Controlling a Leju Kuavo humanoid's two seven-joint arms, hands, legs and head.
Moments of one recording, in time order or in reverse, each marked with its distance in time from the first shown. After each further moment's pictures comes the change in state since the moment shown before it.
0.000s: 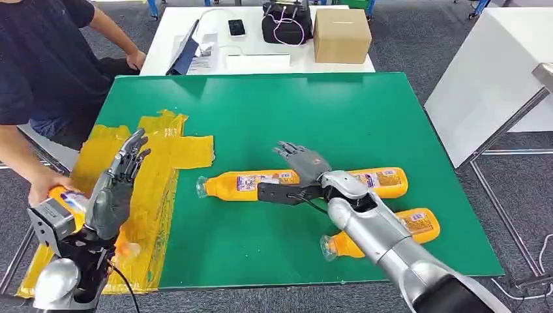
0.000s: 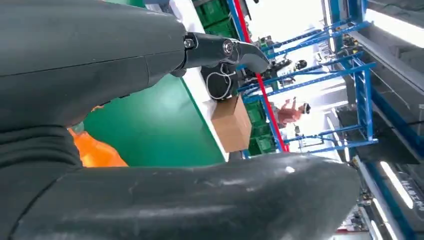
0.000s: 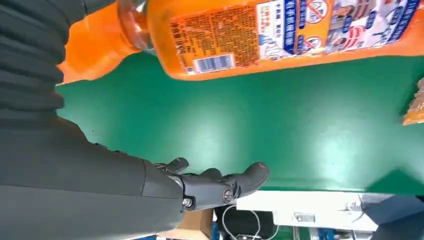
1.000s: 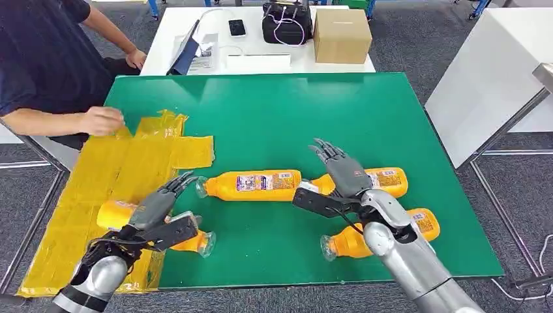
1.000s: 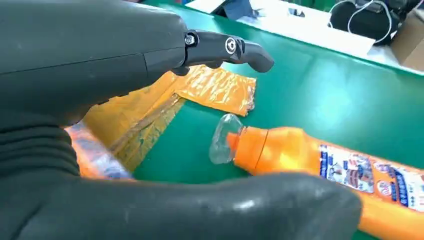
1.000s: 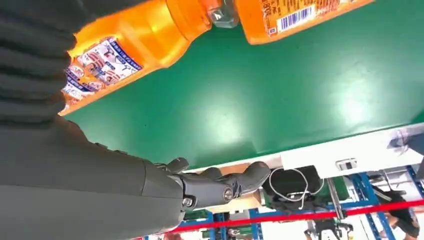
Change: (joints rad) left arm -0.091 0.154 -0.250 0.269 -0.702 0.154 0.180; right arm 0.272 -0.177 -0.214 -0.404 0.024 -0.060 0.036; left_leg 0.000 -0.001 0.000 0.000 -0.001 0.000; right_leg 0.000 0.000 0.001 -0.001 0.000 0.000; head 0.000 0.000
